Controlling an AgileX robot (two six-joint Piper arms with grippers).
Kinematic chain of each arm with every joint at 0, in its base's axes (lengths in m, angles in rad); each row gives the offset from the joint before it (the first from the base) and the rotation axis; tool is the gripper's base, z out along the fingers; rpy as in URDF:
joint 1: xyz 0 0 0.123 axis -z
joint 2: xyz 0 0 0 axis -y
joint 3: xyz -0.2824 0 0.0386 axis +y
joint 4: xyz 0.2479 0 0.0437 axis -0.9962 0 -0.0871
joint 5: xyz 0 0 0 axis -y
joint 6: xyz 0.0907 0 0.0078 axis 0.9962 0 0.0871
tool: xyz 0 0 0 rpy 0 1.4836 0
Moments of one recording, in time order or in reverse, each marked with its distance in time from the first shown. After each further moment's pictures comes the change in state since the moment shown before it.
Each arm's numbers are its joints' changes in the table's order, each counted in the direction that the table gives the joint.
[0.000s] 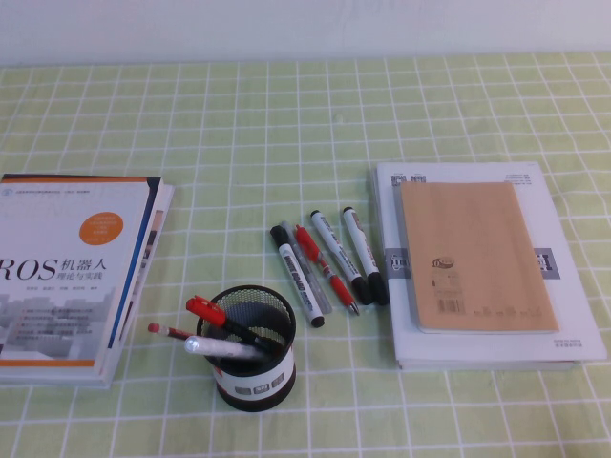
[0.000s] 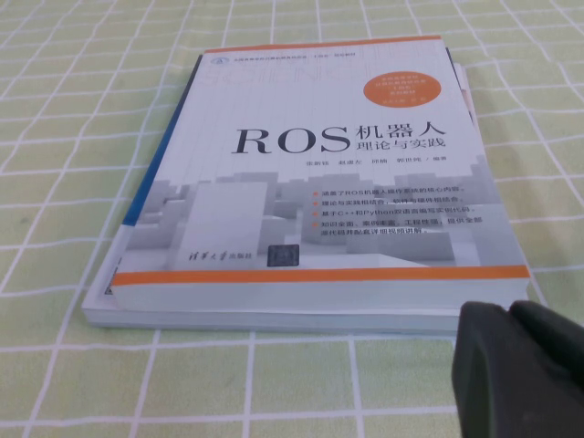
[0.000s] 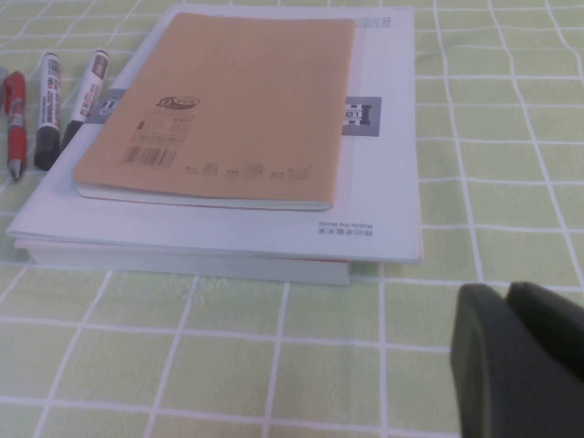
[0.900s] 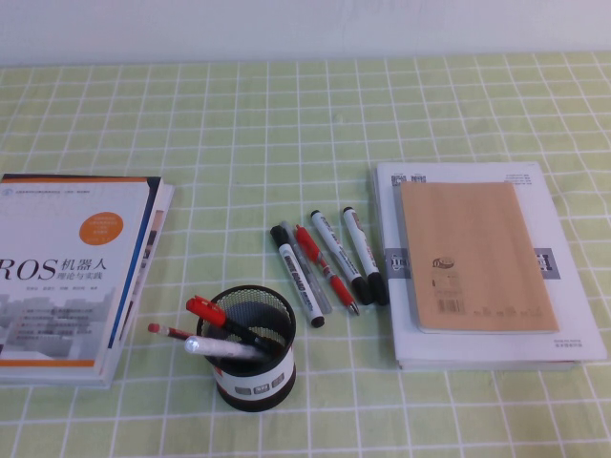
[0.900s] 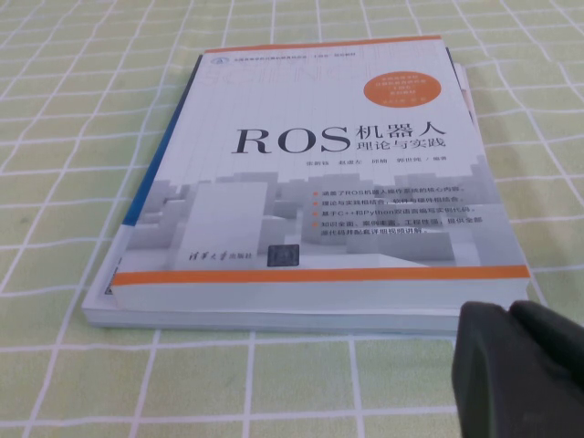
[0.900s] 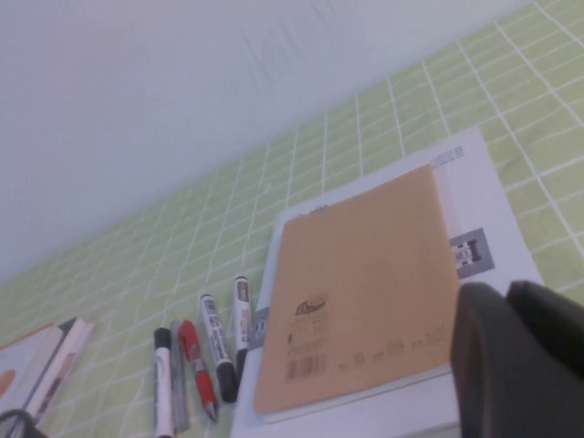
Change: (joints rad) right arm 0.000 0.000 0.000 -0.490 0.204 0.000; left arm 0.000 0.000 0.000 0.000 0.000 0.000
